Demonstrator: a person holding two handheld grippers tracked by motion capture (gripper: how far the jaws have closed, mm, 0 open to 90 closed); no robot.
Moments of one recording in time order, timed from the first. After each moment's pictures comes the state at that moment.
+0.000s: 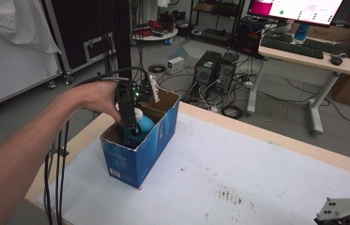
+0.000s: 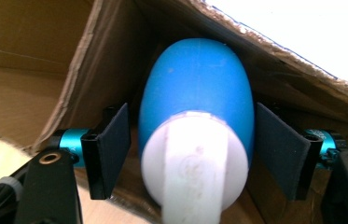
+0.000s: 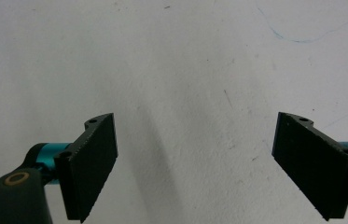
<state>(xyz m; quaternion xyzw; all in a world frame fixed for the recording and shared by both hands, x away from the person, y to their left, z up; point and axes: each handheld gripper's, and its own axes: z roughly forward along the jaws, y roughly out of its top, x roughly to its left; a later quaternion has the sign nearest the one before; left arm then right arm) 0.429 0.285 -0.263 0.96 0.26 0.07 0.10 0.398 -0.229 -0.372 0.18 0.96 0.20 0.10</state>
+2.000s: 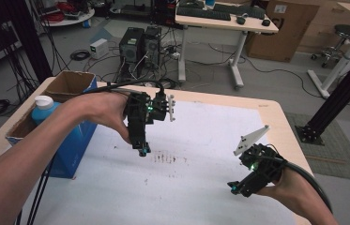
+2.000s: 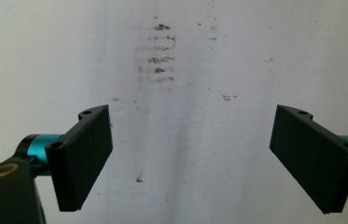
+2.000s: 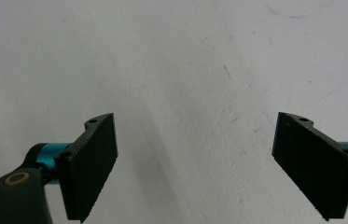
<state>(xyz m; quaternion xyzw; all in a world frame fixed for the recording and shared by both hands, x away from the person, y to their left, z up) 0.423 0.050 -0.294 0.99 0.05 0.03 0.09 0.383 -0.242 -0.369 0.21 0.95 0.20 0.11</state>
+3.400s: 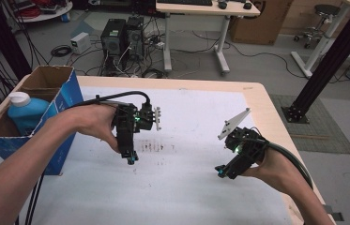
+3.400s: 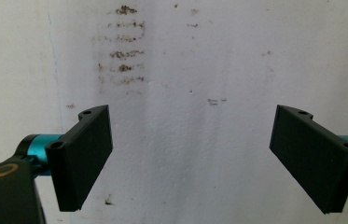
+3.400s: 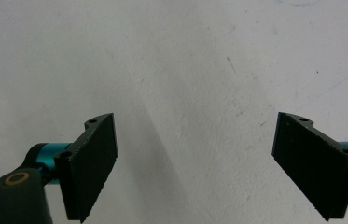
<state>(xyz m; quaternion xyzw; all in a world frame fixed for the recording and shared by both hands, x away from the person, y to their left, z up) 0.416 0.038 -0.336 1.00 0.05 0.01 0.06 0.380 -0.244 -0.377 0.22 0.95 0.20 0.11</state>
